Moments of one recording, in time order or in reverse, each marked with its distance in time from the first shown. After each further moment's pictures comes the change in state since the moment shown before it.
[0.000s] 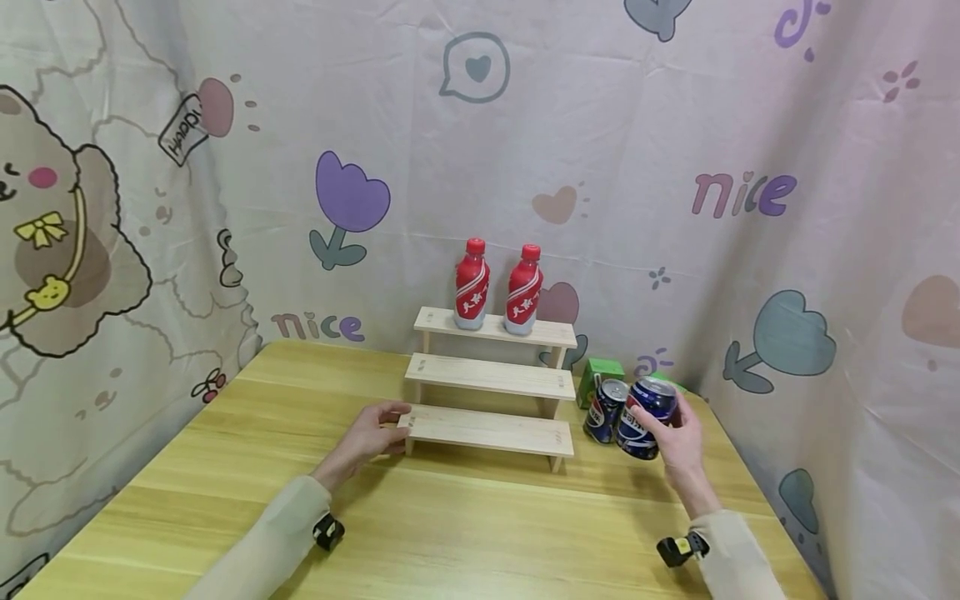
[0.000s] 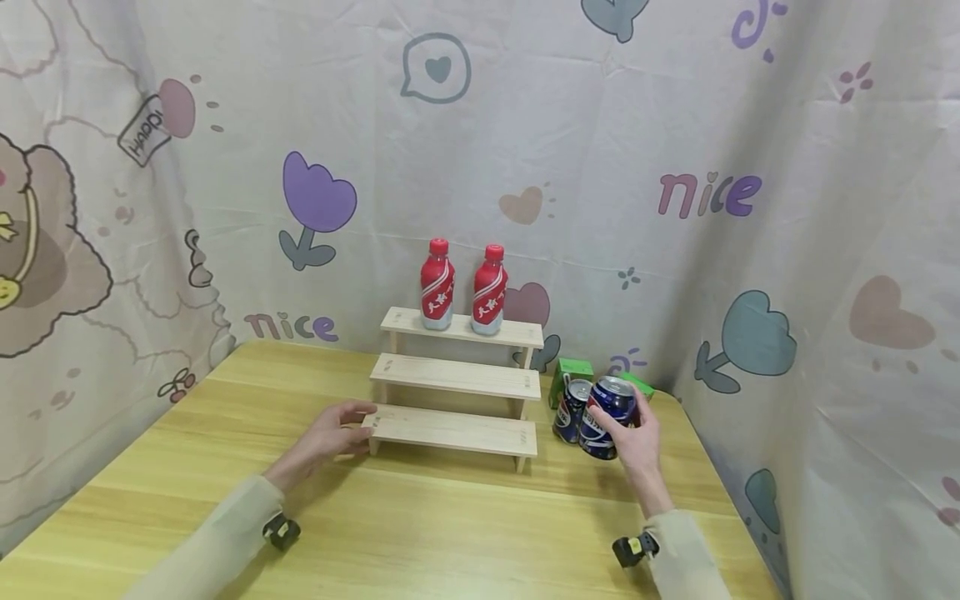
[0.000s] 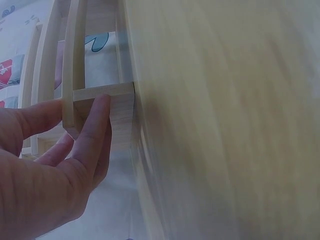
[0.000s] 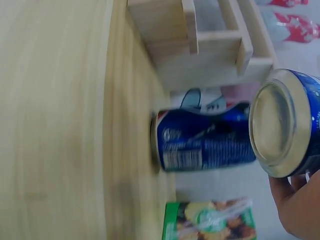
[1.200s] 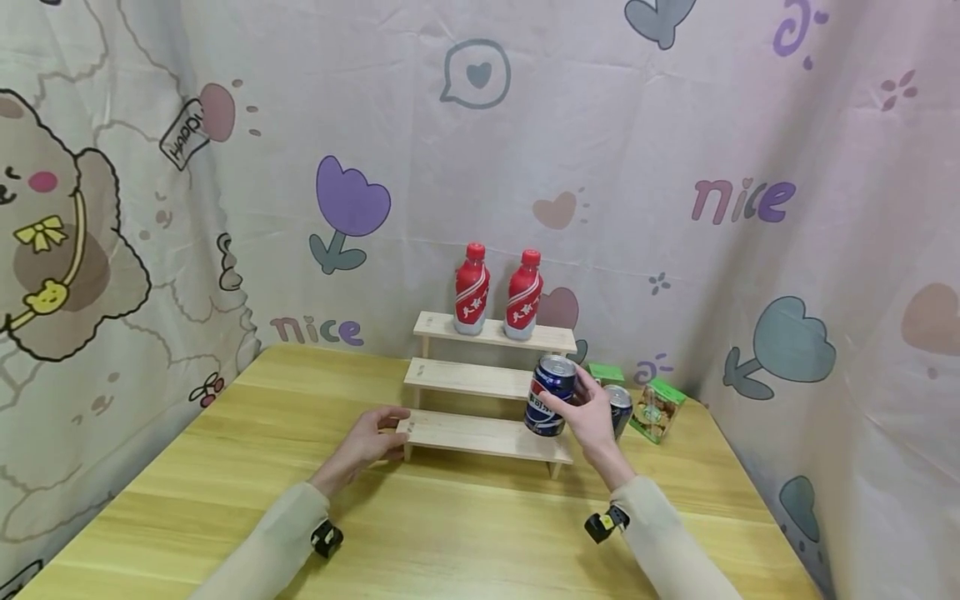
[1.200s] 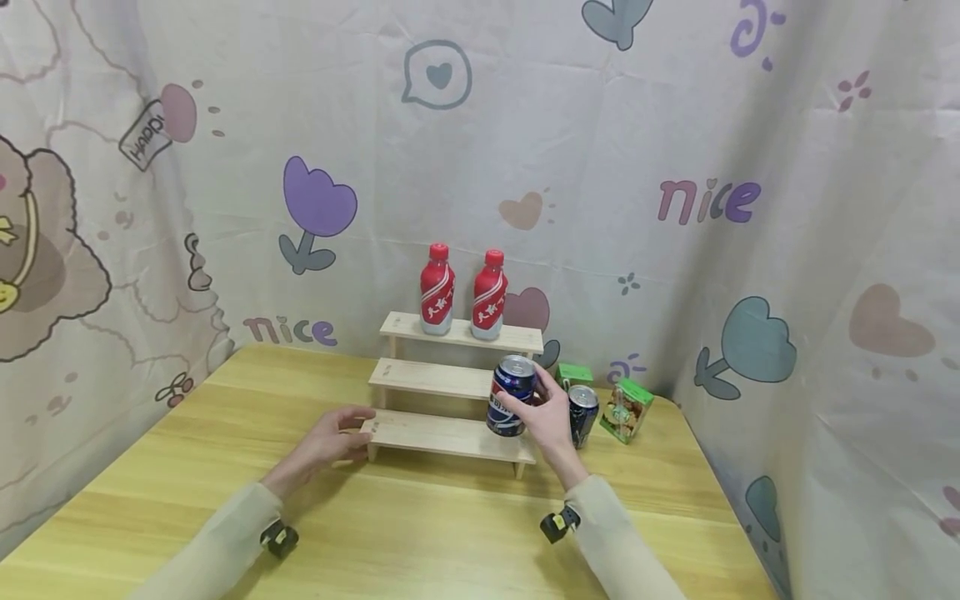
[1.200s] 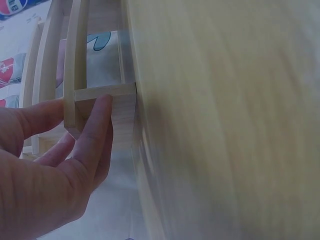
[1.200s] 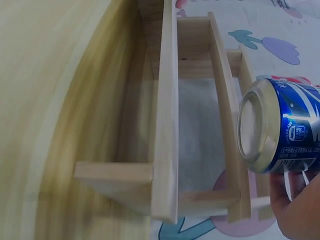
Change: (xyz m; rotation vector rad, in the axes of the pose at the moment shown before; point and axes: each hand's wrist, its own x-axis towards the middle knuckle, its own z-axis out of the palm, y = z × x) left_hand 0.001 -0.003 0.003 -0.009 0.022 0.009; right_hand -0.004 -0.026 0.118 0.004 -0.218 -0.116
